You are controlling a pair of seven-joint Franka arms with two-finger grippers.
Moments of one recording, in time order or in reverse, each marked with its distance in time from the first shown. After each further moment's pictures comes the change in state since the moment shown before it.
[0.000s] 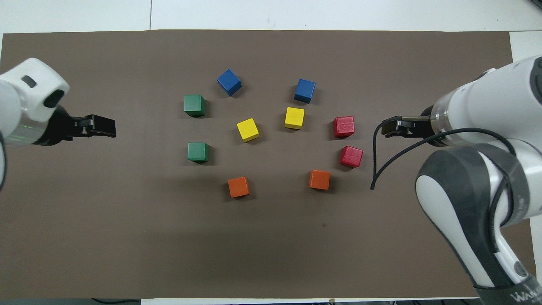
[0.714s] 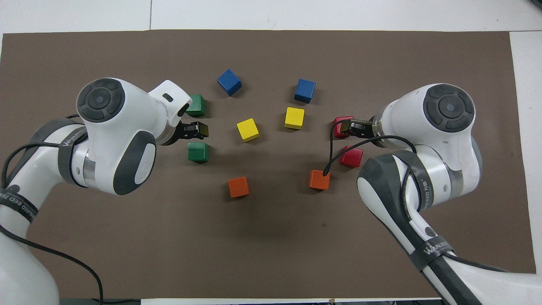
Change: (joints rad) left arm -0.214 0.230 -0.005 -0.091 -0.001 0.323 -0.228; right arm 0.076 0.136 0.000 -0.115 0.000 0.279 0.171
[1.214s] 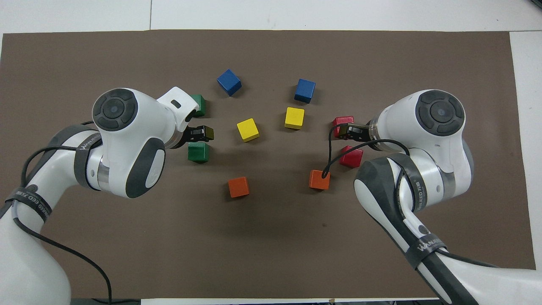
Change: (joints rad) left arm -0.011 0.017 0.000 -0.130 0.000 0.167 -0.029; right arm 0.001 0.013 -0.001 -0.060 0.000 0.048 0.027
